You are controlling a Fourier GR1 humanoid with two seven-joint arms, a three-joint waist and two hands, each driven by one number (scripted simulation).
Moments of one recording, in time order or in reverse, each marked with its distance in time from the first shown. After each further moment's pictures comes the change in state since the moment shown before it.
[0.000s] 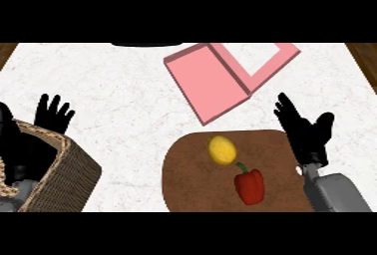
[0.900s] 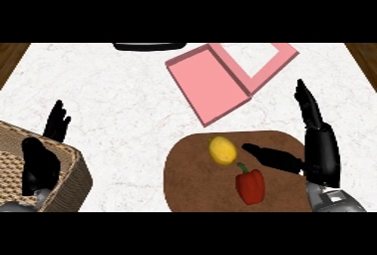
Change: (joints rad) left arm 0.004 0.110 -0.228 0.039 -0.197 0.305 -0.102; right arm 0.083 -0.025 0.107 -0.387 0.450 -0.379 -0.040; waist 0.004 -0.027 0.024
